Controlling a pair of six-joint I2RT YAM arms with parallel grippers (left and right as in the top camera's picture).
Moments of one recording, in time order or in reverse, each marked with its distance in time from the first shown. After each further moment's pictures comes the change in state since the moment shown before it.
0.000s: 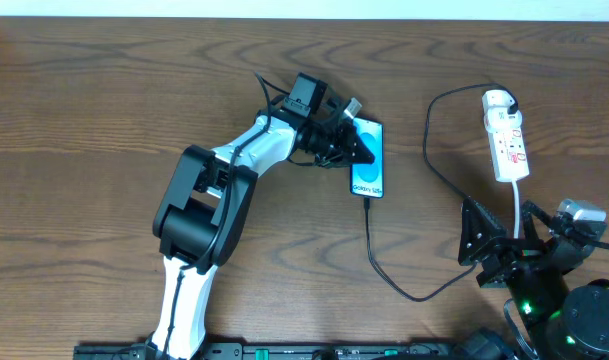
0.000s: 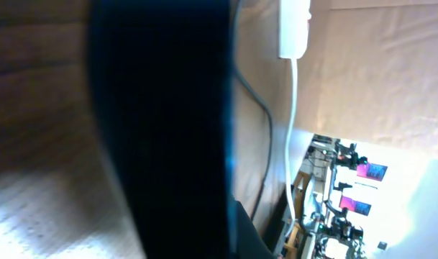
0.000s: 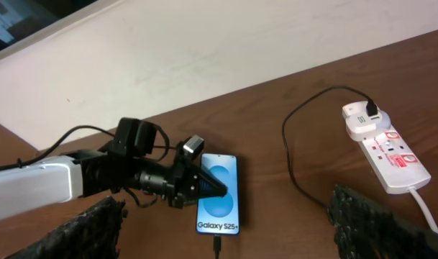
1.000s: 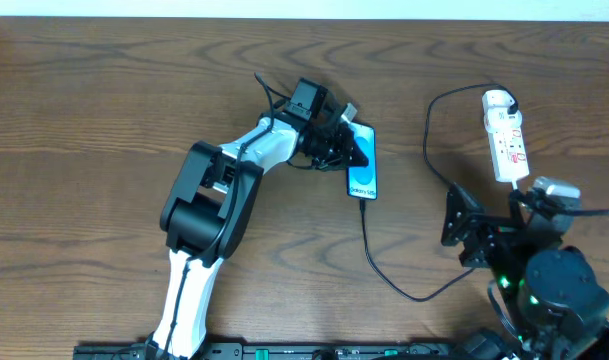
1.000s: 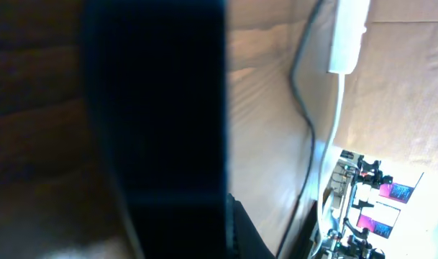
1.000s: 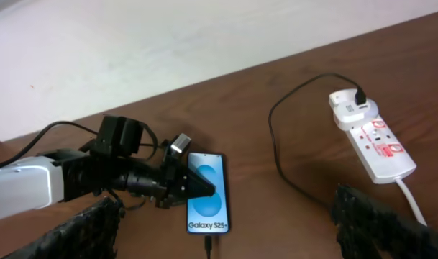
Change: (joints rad) left arm 0.000 0.061 0.006 -0.002 -0.099 0.003; right arm 0.000 0.126 0.000 0.014 0.038 0.015
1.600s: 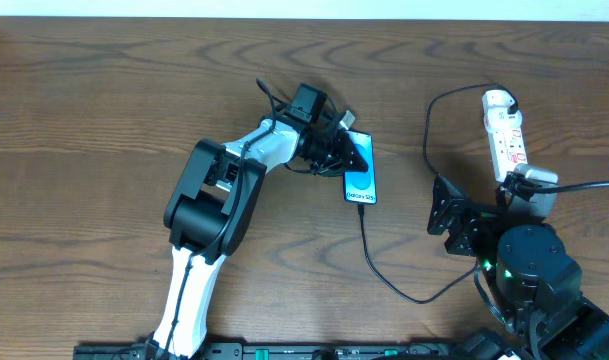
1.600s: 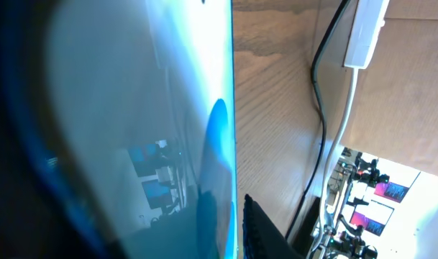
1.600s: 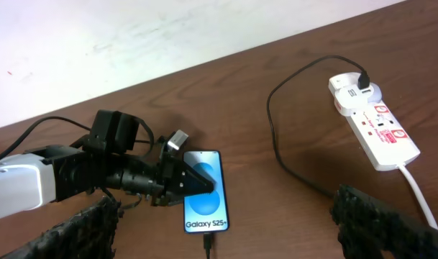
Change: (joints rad) left arm 0.000 0.023 0.000 -0.032 0.006 0.000; right arm 0.000 0.080 0.000 0.005 0.000 0.033
